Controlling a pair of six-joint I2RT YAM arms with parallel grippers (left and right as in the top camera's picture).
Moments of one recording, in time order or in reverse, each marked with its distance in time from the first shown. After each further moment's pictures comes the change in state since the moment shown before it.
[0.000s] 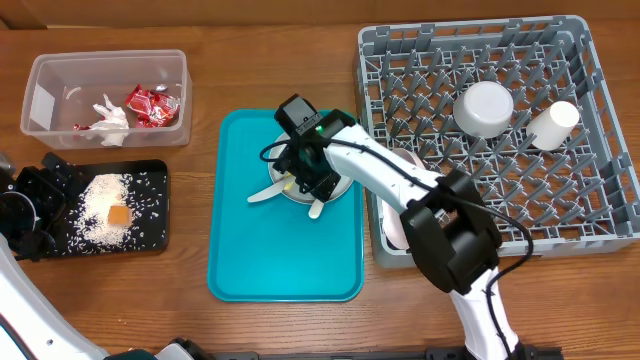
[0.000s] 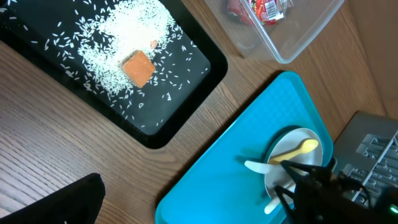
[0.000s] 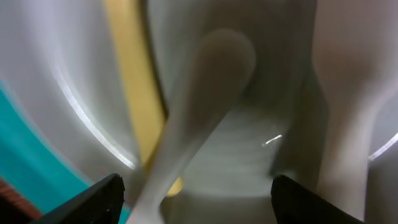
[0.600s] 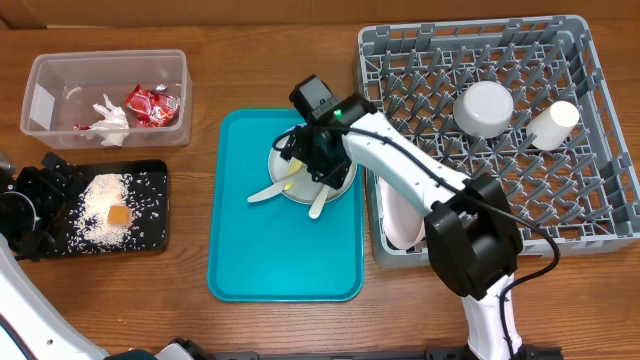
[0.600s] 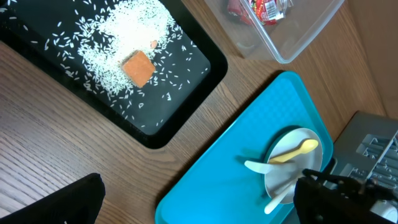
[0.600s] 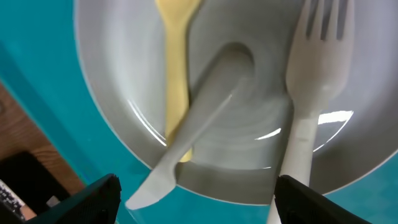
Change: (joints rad) left arm 0.000 0.000 0.000 0.000 0.000 0.000; right arm -0.050 -0.082 0.018 -0.059 -0.047 -0.153
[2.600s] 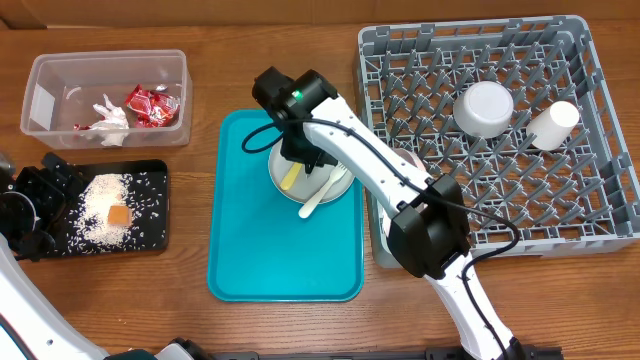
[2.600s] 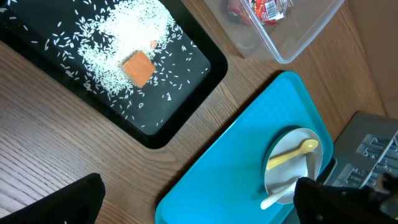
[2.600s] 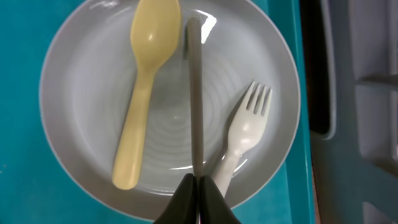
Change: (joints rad) left arm 0.000 0.000 0.000 0.000 0.000 0.000; right arm 0.075 0.259 0.547 -0.517 0.378 -0.159
